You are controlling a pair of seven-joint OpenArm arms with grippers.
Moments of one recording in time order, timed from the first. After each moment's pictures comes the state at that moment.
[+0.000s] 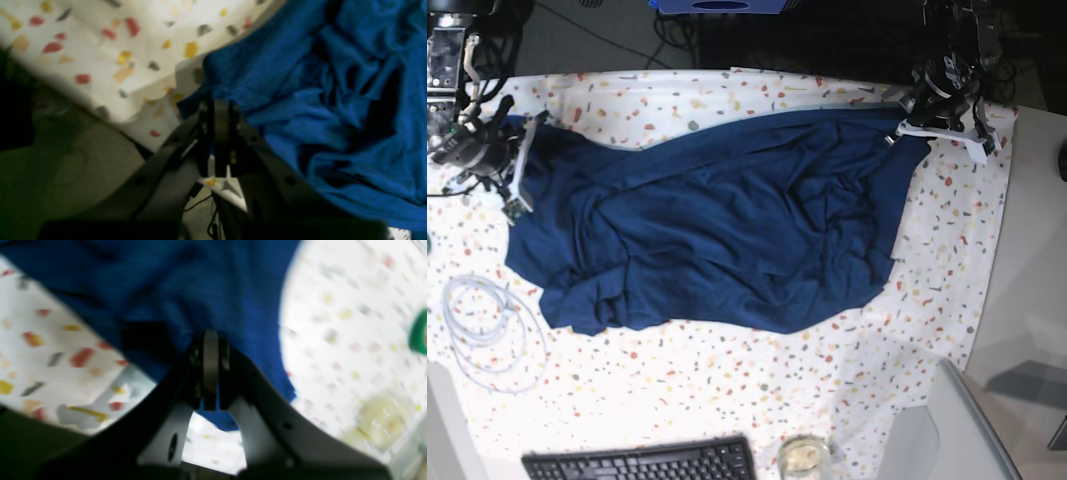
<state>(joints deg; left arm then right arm) 31.5 -7.8 -14.9 104.5 -31.6 24.2 38.3 -14.1 12.7 13.9 91.4 -5.0 40.5 -47.9</state>
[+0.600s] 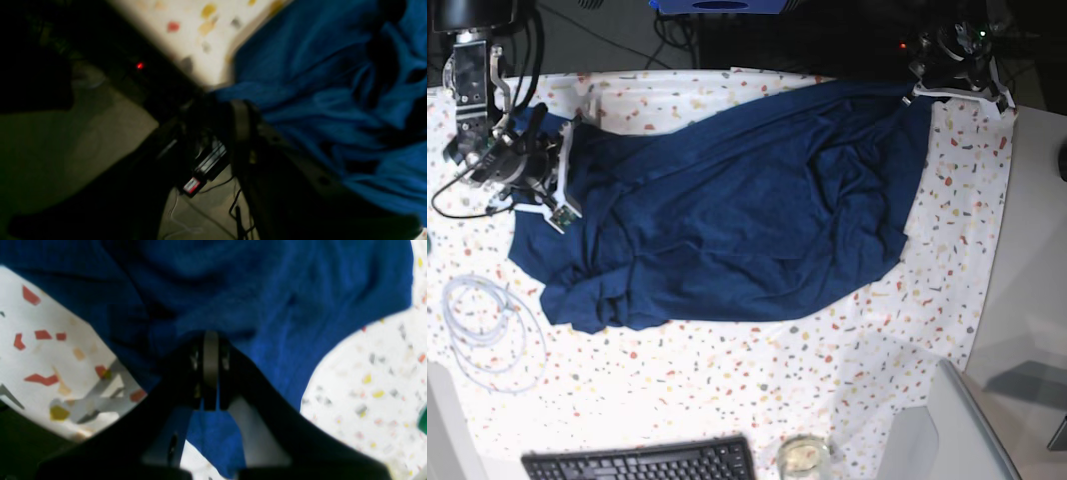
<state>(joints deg) 38.6 -6.5 -19.9 104.5 -31.6 24.3 38.3 -9.7 12.7 3.8 87.4 -4.7 40.5 -47.7</state>
